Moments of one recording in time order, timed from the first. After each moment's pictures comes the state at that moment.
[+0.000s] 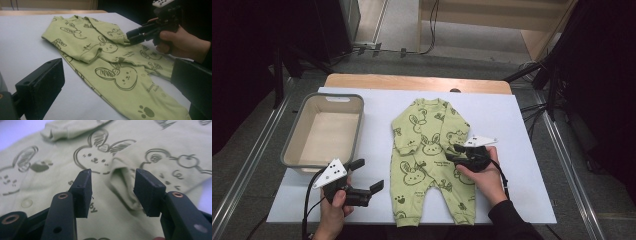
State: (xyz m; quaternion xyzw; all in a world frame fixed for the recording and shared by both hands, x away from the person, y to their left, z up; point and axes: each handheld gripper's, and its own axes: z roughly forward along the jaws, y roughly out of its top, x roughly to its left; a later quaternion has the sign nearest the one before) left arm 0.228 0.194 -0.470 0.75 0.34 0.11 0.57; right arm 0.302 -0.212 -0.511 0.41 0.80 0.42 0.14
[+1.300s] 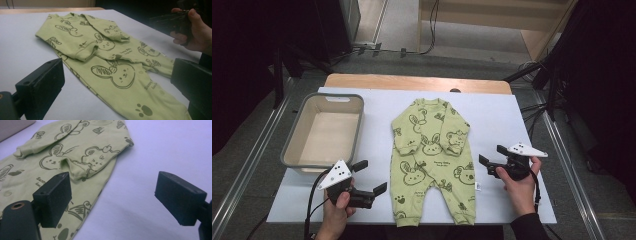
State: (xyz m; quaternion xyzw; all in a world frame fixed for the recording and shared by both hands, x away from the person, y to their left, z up) left arm 0.226 0.186 -0.473 0.76 0.33 0.10 0.56; right arm 0.256 -0.302 -0.498 0.51 0.71 0.45 0.20
